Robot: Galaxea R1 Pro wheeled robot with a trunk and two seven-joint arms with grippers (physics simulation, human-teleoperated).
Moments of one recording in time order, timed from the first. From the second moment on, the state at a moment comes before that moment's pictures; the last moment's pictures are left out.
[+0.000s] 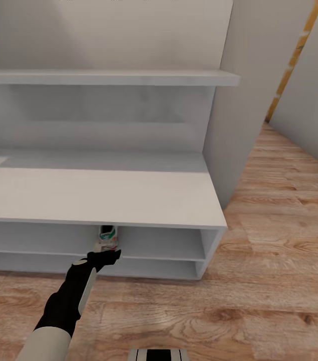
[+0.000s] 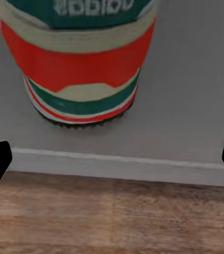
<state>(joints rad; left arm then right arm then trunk) -0.53 -0.08 0.10 -1.05 -0.05 0.50 -0.06 -0.38 -0.61 -0.74 -1.00 0.01 0.65 0.03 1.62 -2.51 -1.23</state>
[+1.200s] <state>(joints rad) -0.53 -0.03 0.10 -1.05 -0.05 0.45 -0.06 -0.38 -0.60 -0.74 -1.00 0.01 0.65 0.03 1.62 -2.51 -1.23</state>
